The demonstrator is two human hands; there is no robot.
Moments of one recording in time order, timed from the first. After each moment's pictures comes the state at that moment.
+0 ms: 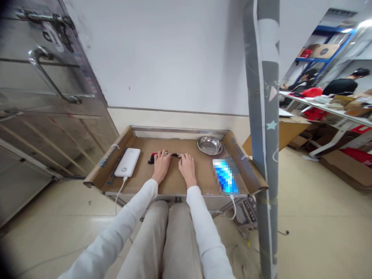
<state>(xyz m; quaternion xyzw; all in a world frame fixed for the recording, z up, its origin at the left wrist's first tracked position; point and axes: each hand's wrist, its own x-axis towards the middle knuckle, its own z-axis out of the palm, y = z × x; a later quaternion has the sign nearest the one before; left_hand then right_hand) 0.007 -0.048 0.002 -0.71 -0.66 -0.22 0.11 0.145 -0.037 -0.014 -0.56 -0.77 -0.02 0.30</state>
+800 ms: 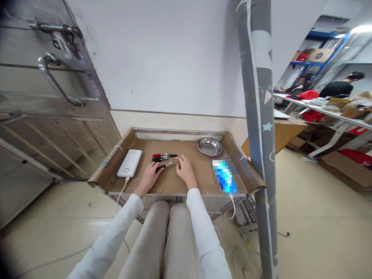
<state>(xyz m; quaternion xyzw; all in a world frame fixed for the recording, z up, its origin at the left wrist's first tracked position) -0.050 -0.093 -0.009 -0.74 -0.61 -0.27 -0.02 0.144 -0.052 -0.007 -0.47 -0.80 0.08 0.36</state>
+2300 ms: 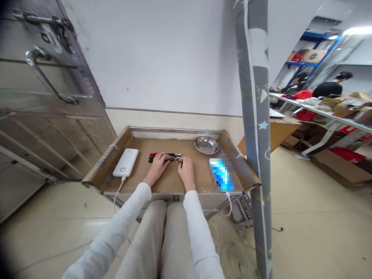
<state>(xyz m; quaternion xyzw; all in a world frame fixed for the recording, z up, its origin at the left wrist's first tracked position) -0.016 -0.056 -0.007 -0.76 -0.53 -0.36 -0.04 0.153 -0.054 -0.019 -0.55 -0.73 0.07 0.40</state>
